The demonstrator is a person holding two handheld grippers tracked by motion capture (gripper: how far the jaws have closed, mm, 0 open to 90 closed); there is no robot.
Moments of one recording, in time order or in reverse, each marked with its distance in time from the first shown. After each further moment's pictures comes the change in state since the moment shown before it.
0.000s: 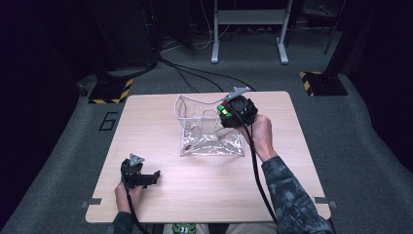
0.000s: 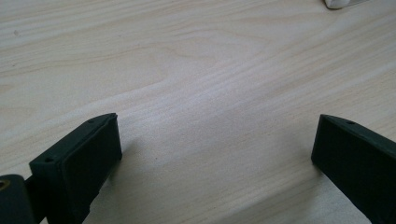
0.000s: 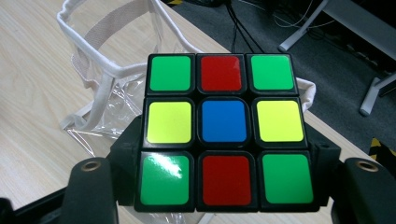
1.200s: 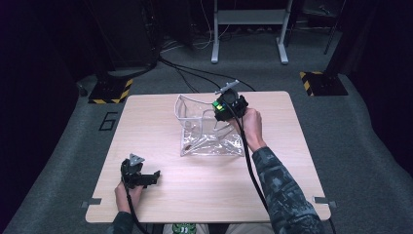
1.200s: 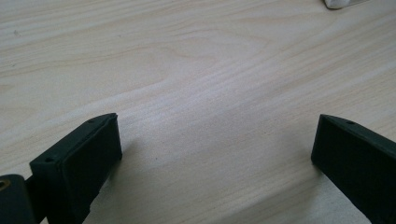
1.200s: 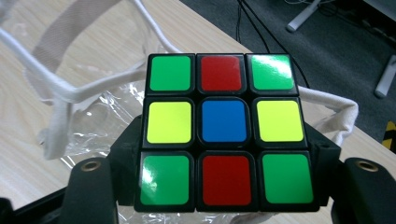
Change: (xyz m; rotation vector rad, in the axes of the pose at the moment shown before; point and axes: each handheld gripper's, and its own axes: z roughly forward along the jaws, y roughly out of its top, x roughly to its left) left arm 0.000 0.000 0.000 0.000 0.000 0.000; right arm -0.010 0.013 0.053 0.090 0.012 0.047
